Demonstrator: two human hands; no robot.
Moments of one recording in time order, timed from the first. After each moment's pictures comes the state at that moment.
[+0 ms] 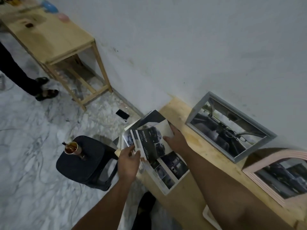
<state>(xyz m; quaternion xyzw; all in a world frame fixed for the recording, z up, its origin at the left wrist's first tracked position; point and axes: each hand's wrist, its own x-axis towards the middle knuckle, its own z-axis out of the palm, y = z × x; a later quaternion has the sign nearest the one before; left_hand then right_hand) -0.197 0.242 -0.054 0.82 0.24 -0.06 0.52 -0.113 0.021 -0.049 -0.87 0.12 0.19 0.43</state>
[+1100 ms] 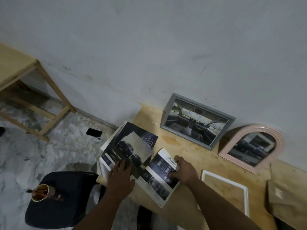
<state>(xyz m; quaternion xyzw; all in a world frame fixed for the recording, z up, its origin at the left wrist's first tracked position) -0.159 0.248 -0.095 0.95 -0.21 -0.23 0.04 -0.239 -0.038 -0.057 -0.88 0.28 0.22 0.32</state>
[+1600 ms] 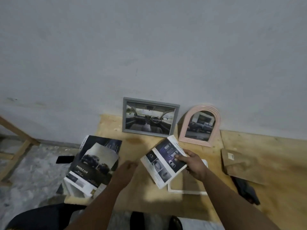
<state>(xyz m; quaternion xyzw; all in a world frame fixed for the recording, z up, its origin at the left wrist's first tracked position) -0.202 0.113 -0.021 0.82 -0.09 -0.41 0.39 -0.371 -0.138 0.021 -0.52 0.48 -0.02 0.71</state>
